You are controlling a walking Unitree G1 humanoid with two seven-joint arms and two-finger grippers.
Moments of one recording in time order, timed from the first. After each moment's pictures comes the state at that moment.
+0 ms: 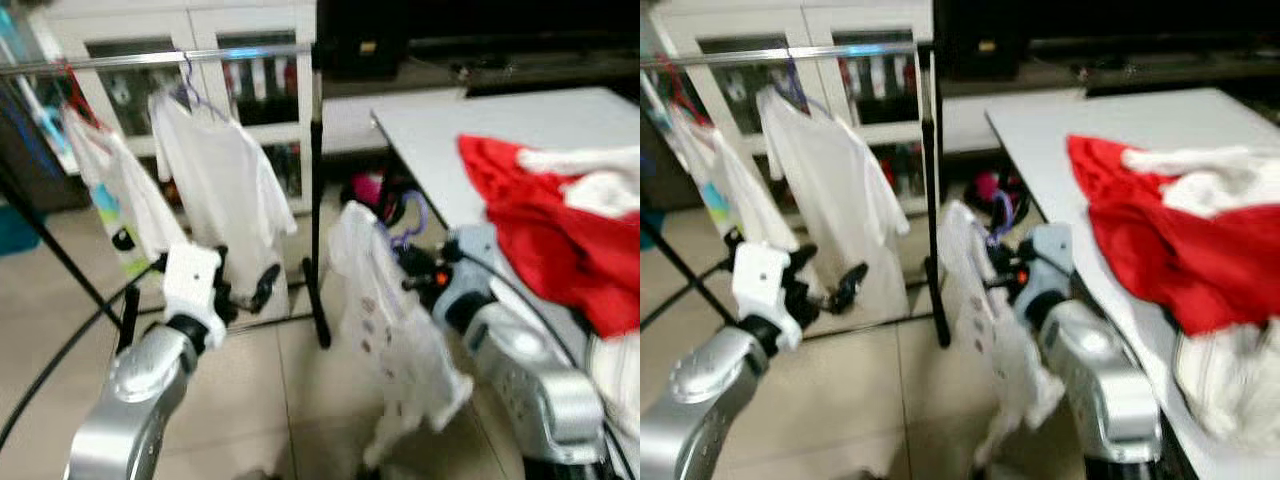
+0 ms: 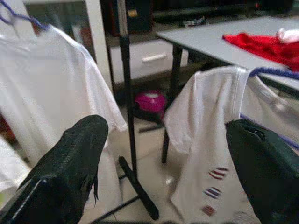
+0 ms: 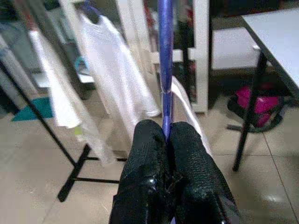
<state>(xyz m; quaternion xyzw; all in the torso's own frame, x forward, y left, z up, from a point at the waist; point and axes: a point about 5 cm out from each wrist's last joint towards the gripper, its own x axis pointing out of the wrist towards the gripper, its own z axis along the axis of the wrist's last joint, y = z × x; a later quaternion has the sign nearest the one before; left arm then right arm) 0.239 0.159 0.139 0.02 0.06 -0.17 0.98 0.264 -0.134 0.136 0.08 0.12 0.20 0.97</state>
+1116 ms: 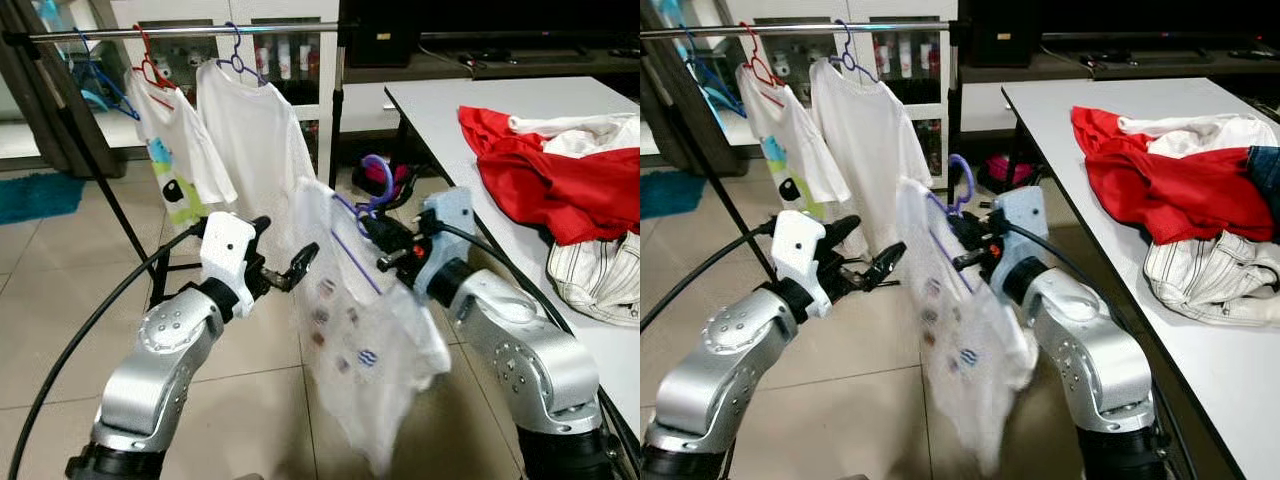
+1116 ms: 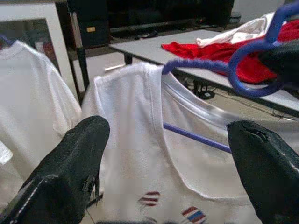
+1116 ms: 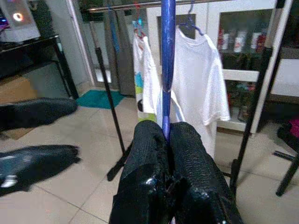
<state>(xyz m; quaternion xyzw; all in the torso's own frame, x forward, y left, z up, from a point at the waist) 0.270 0.131 0.150 0.02 0.03 -0.28 0.96 0.273 -0.106 0.177 0.04 0.06 0.30 0.95</state>
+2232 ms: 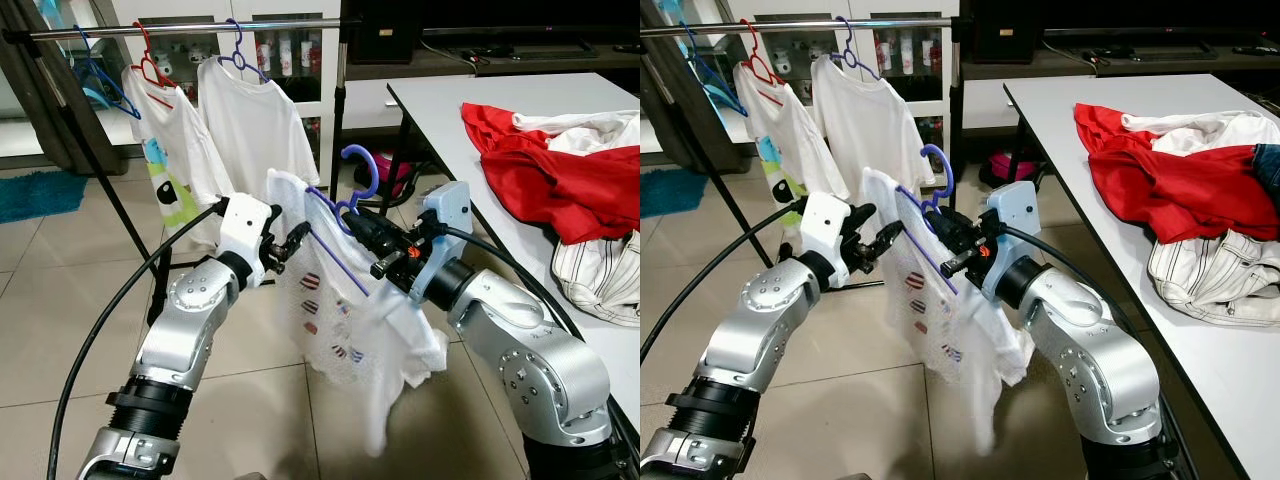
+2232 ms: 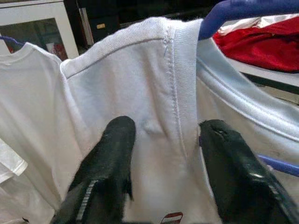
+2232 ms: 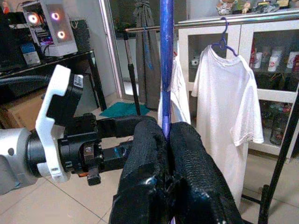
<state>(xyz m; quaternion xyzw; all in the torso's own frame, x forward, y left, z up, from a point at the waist) 0.318 0.128 0.138 0.06 0.02 -0.26 0.96 0.260 -0.098 0.193 0.06 0.02 0.36 0.93</state>
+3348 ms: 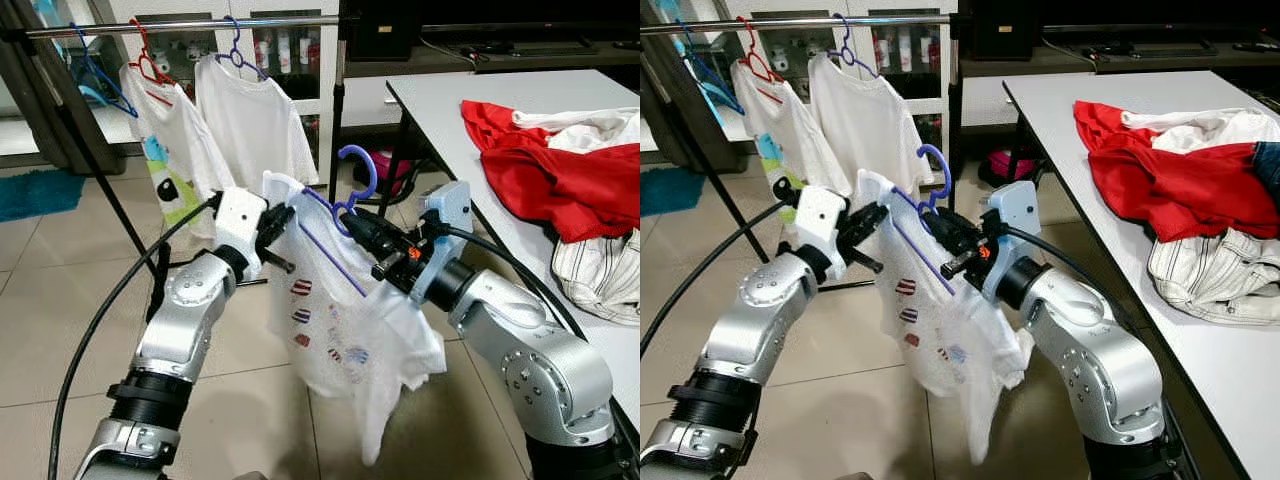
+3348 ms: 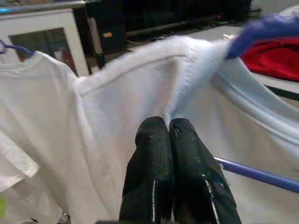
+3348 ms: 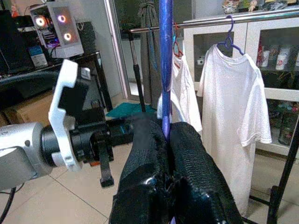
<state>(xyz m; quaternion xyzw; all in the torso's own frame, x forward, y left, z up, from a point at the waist) 0.325 0.137 0.143 0.06 0.00 -0.24 0.97 0.259 -0.098 0.194 0.07 0.02 0.37 0.93</state>
